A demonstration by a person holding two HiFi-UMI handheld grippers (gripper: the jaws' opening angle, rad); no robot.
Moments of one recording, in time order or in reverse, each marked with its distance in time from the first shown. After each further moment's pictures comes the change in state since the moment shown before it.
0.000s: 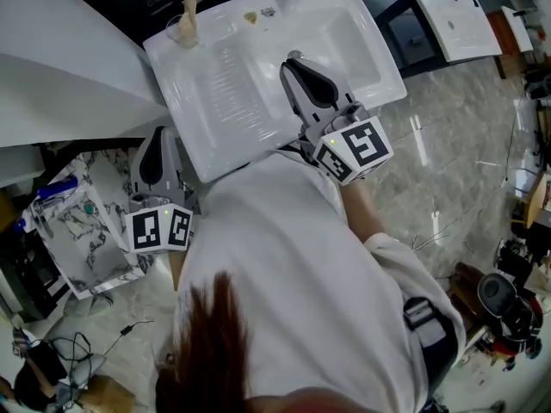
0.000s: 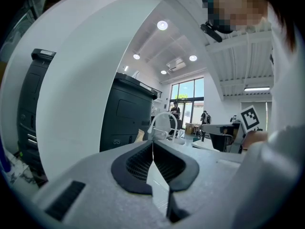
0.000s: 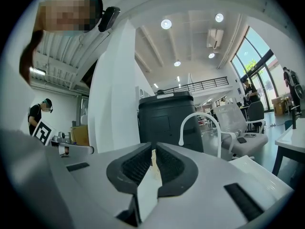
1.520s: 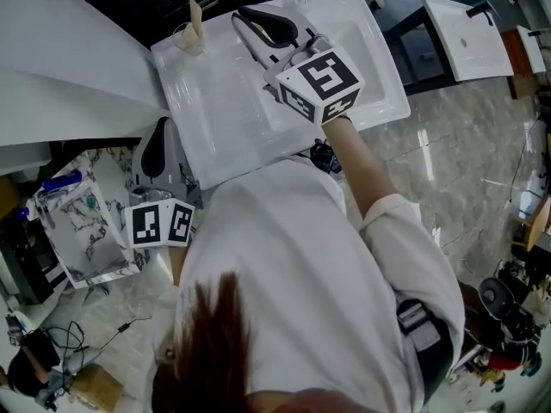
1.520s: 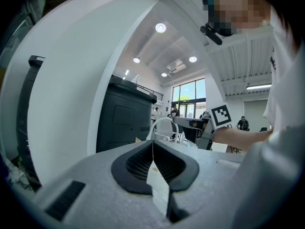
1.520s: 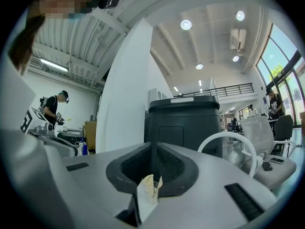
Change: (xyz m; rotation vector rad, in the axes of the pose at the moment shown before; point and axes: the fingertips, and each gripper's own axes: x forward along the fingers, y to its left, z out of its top) left arm 0.031 -0.016 0.026 0.019 -0.039 0.032; right arm 0.117 -0.007 0.050 -0.163 -0.036 0.215
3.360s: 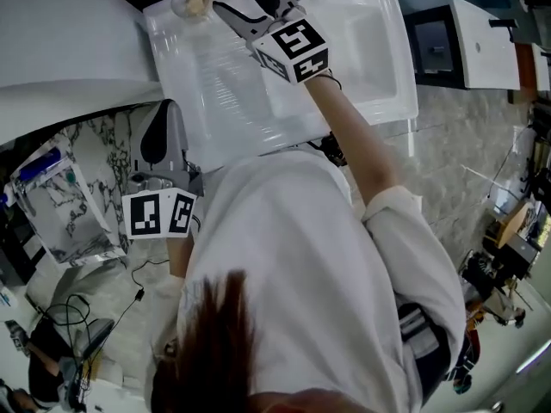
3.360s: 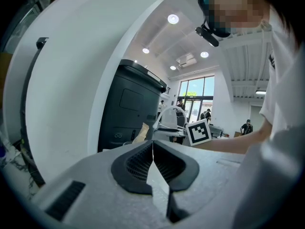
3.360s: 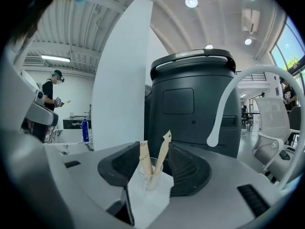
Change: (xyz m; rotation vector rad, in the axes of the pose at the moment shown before) left arm 0.030 0.034 -0.050 -0.109 0.104 0.048; right arm 0.100 -0.009 -0.139 -0.016 0.208 0.108
